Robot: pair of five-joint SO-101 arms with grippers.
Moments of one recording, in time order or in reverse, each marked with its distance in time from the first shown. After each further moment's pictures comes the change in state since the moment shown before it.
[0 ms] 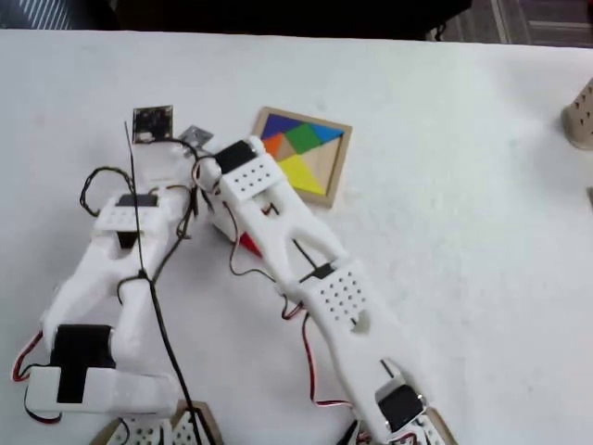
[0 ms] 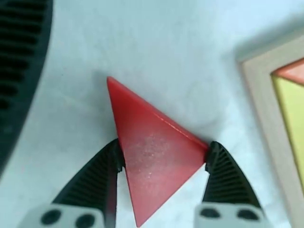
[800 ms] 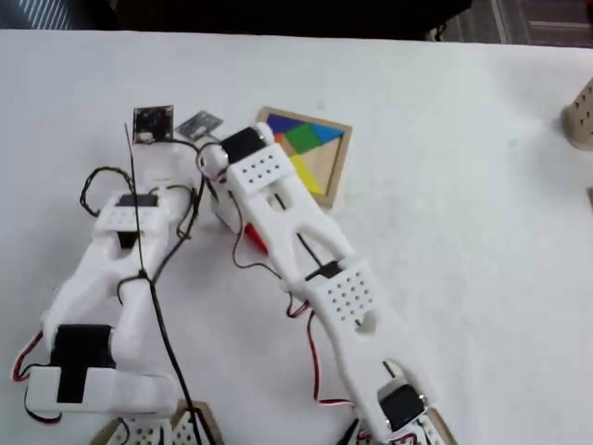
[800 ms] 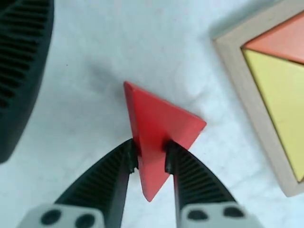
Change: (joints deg) left arm 0.0 0.0 0.0 -0.1 0.0; right arm 3.3 -2.3 -4.0 6.1 -3.5
